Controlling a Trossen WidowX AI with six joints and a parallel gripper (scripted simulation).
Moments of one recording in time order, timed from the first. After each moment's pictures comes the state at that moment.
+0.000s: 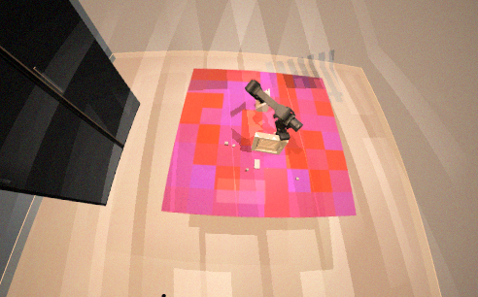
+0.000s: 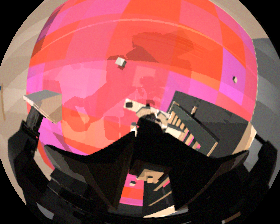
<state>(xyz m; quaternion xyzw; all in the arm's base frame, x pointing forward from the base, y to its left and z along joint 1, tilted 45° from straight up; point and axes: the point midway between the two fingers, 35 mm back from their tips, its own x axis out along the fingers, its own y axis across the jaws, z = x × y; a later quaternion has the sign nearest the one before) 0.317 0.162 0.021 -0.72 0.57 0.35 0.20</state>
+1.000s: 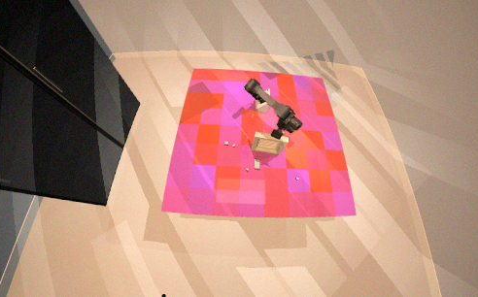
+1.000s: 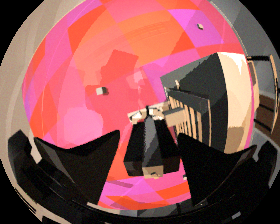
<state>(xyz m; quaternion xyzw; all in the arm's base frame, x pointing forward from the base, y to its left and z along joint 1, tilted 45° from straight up) 0.316 0.164 0.023 -0.61 0.64 0.14 0.43</state>
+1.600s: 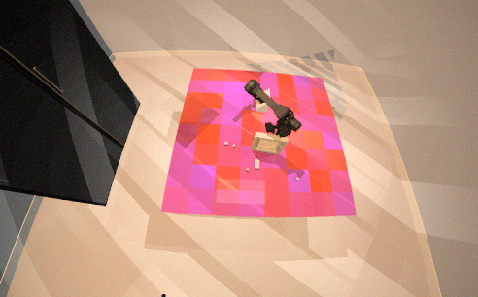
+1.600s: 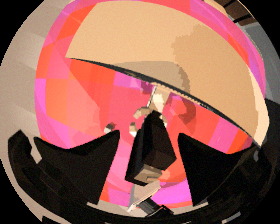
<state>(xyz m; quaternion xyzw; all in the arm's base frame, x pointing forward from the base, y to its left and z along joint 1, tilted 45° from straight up) 0.319 0.159 0.022 -0.37 0.64 -0.16 0.65</state>
